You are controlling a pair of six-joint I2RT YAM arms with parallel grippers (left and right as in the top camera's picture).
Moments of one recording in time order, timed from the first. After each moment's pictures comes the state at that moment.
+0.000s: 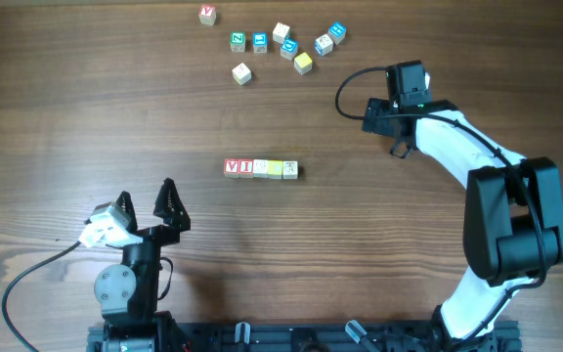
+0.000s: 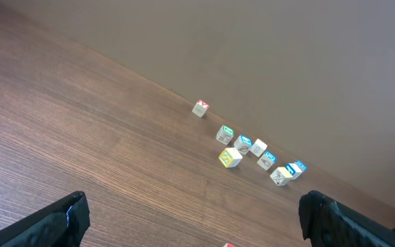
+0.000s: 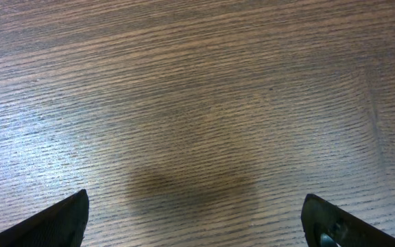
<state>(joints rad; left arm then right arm) 0.09 0.01 0.01 -0.07 0.05 -0.50 0.18 1.93 1.18 -0.37 0.21 0.35</state>
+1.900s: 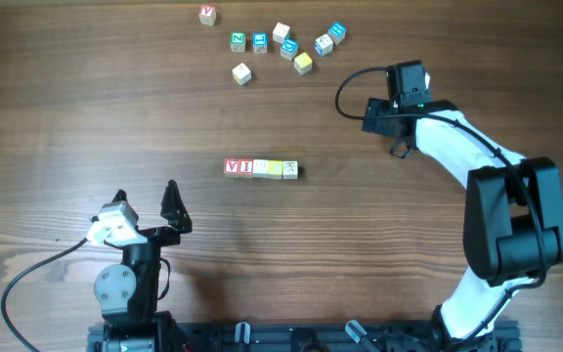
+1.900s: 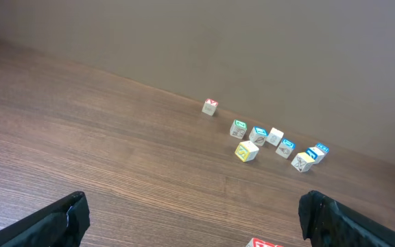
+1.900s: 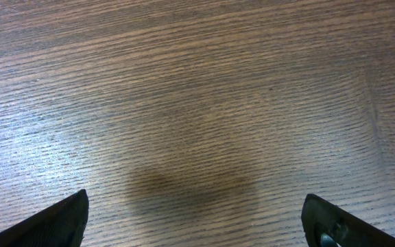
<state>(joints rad) 0.09 0.01 0.01 -0.07 0.05 -0.32 0.18 1.93 1.18 -0.37 0.21 0.35</state>
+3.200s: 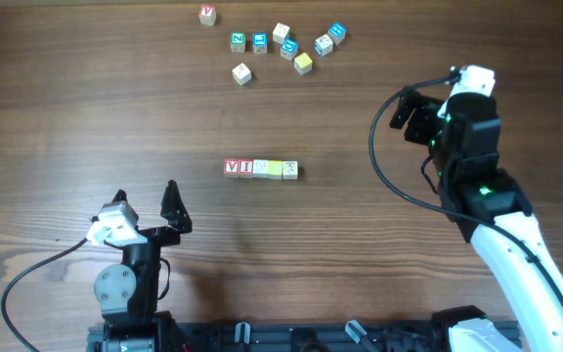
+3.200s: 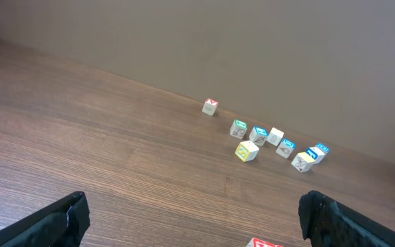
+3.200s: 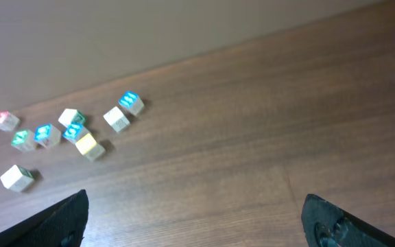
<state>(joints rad) 0.09 0.01 0.01 -0.07 0.05 -0.32 0.19 1.18 0.83 -0.18 0.21 0.35</state>
